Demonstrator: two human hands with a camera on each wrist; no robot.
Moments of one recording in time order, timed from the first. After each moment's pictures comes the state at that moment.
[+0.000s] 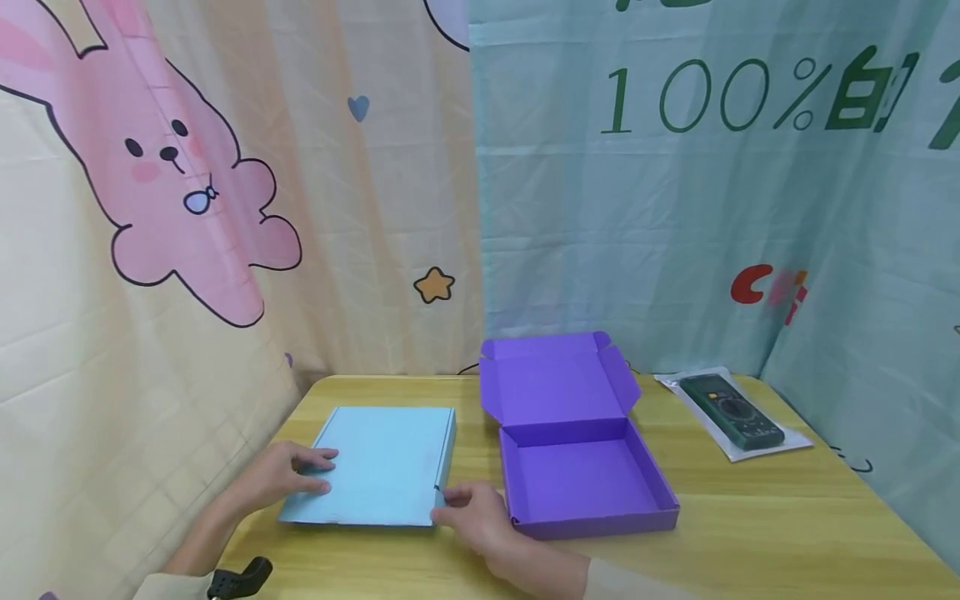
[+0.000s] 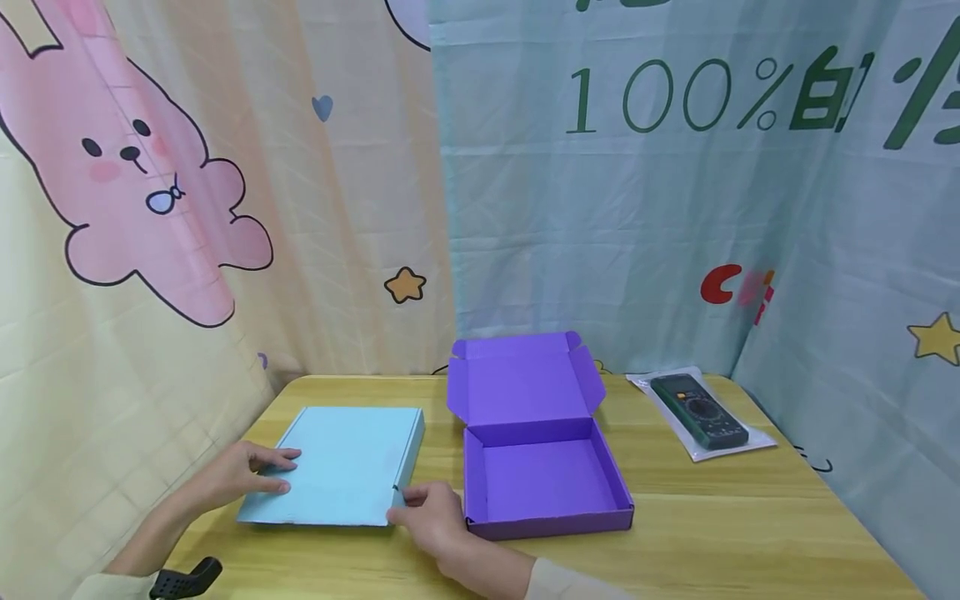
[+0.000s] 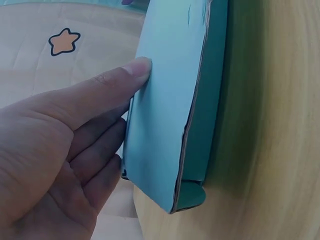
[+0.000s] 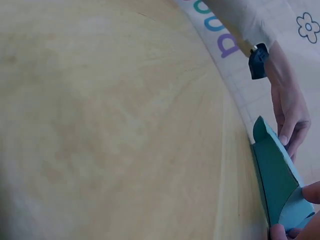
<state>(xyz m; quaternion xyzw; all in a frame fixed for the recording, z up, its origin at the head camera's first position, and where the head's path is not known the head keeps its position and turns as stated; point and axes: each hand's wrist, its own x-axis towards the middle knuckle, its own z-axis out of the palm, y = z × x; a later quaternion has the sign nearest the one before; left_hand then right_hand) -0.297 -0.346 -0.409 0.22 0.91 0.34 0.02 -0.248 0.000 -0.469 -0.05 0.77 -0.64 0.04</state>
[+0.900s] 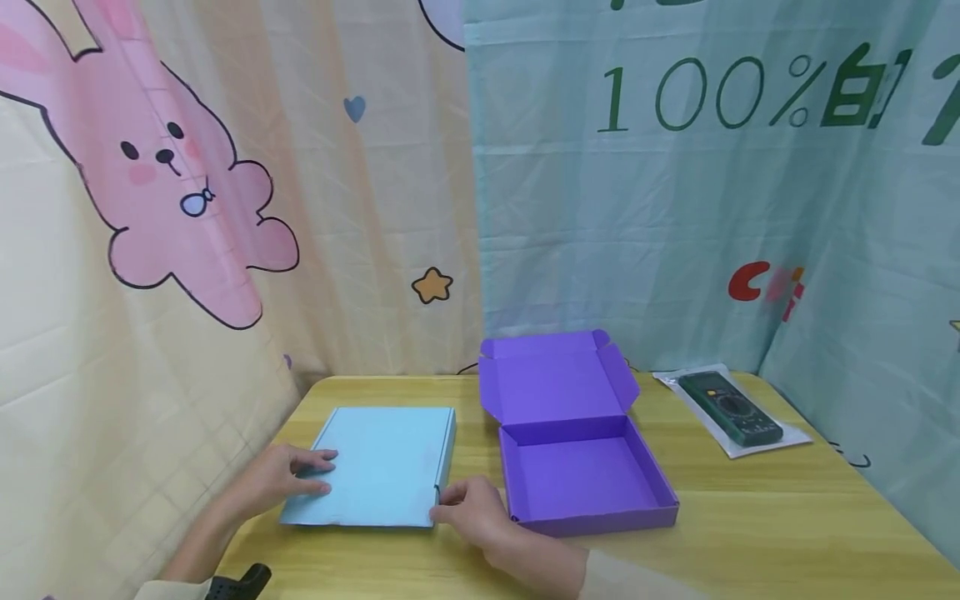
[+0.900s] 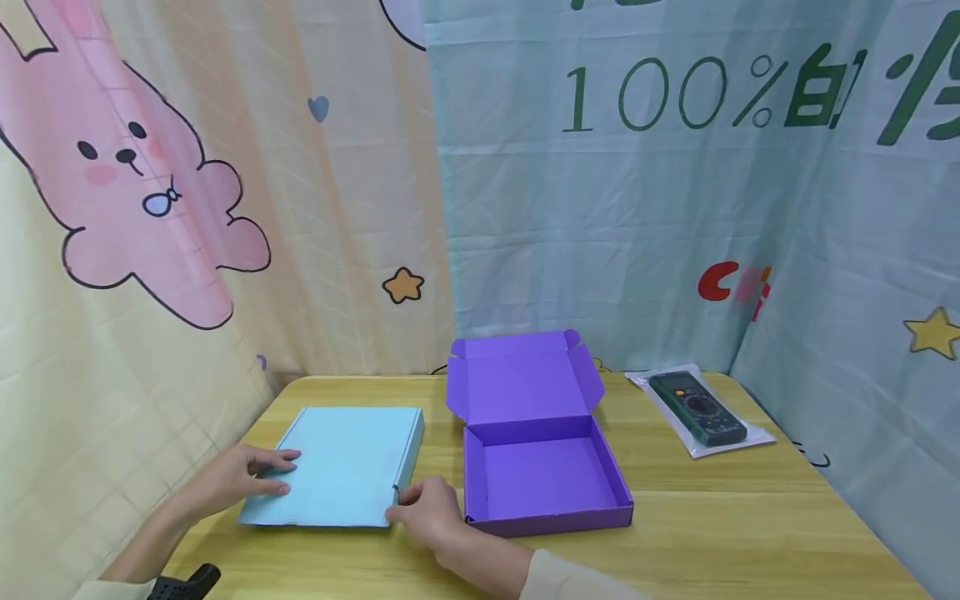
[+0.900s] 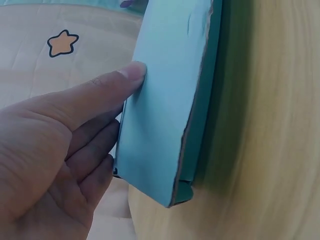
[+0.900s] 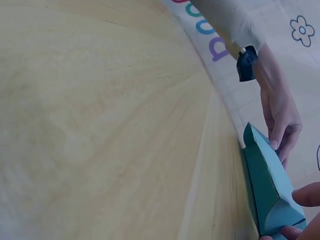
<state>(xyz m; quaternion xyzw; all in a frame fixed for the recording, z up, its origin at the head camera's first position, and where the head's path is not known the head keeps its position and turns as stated) -0.296 -0.347 -0.413 0.22 0.92 0.33 0.01 -0.251 0.000 -0.457 -0.07 0.79 -0.60 0.06</state>
